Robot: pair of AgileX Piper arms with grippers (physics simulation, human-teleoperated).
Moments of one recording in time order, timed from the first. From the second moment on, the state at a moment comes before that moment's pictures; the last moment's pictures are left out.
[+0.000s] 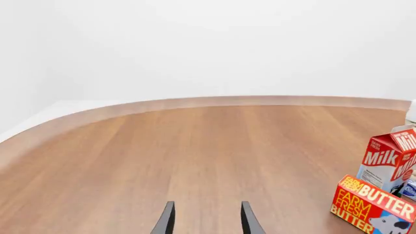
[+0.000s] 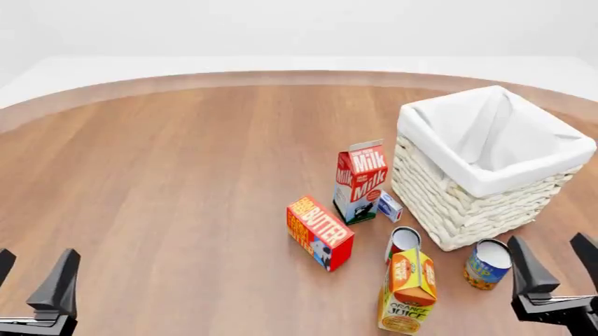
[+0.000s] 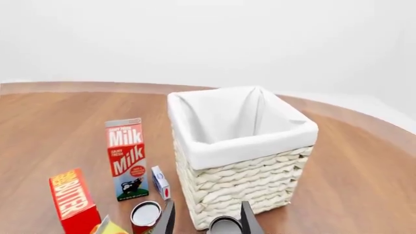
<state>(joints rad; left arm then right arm) 0.00 0.00 0.00 0.00 0.00 0.01 0.23 -0.03 -0.13 -0.05</state>
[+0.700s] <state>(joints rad) 0.00 0.00 0.00 0.00 0.00 -0.03 0.41 -0.02 -0.18 -0.06</state>
